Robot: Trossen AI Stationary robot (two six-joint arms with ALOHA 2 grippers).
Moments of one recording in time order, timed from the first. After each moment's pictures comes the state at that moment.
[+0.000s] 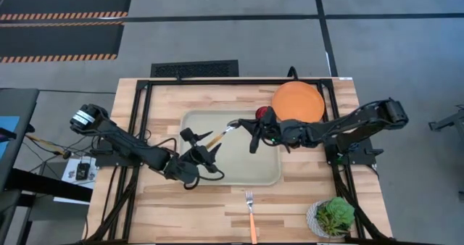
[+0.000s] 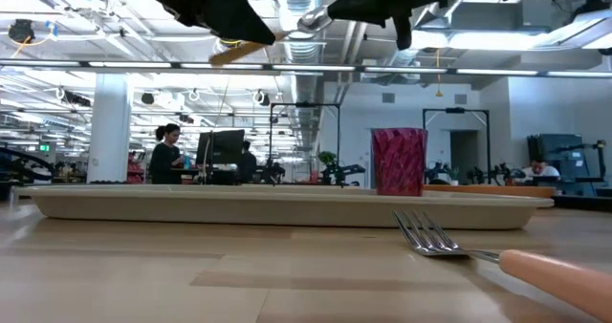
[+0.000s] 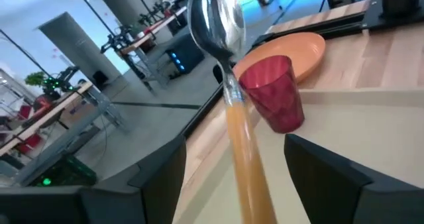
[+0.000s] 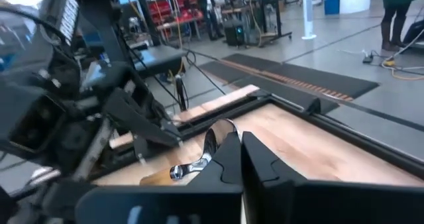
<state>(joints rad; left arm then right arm) -0.45 1.49 0.84 0.13 -1.19 -0.01 0.13 1.40 0.80 0.55 0.53 0.29</state>
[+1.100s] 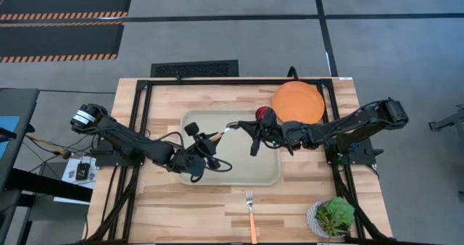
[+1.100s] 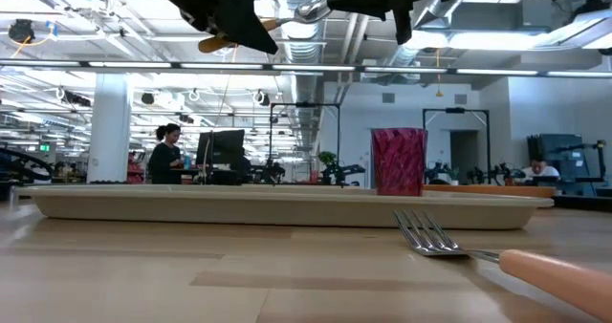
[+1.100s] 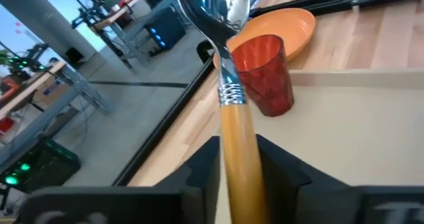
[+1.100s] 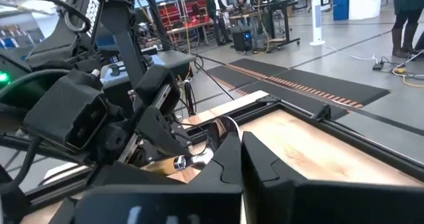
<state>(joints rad) -0.36 1.49 0.94 -0.10 -1.03 -0.12 0.16 1.40 0.80 0.57 0.53 0.26</state>
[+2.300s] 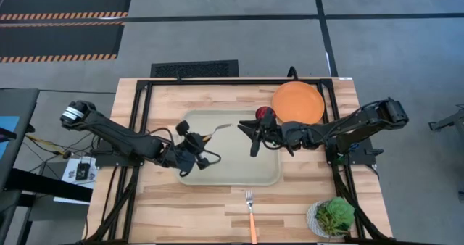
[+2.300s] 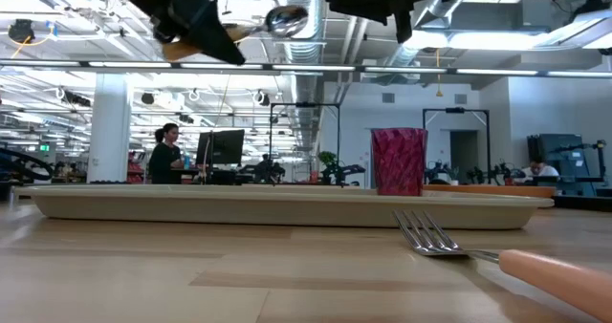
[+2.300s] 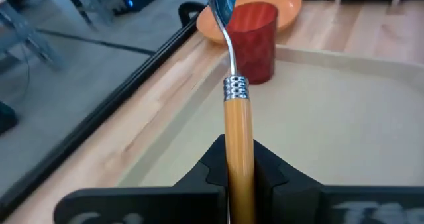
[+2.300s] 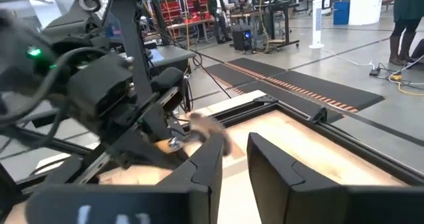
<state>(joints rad) -0.36 1.32 0.83 -0.28 -0.88 -0.40 0.16 1.40 0.80 0.56 0.53 0.21</state>
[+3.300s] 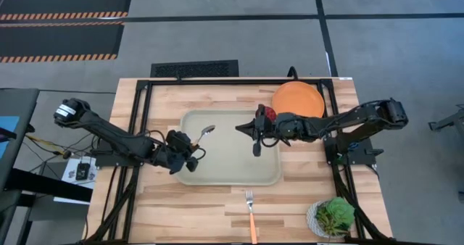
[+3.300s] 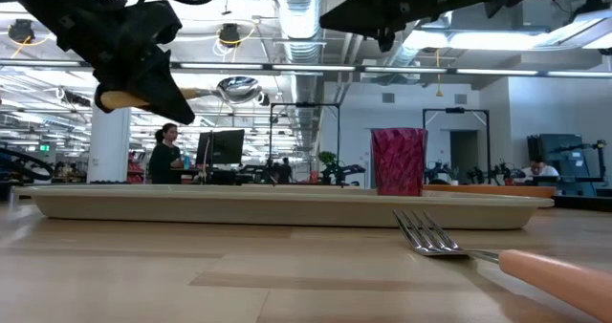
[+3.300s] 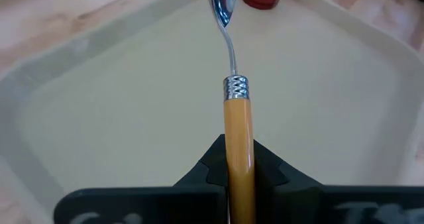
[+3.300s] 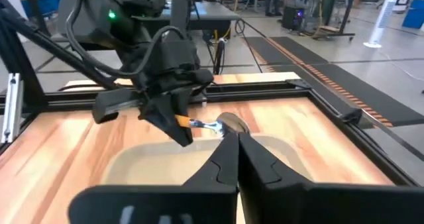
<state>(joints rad) -0.39 1.20 0.58 -0.28 -0.69 -0.92 0.04 1.40 0.80 0.44 0.19 0.02</state>
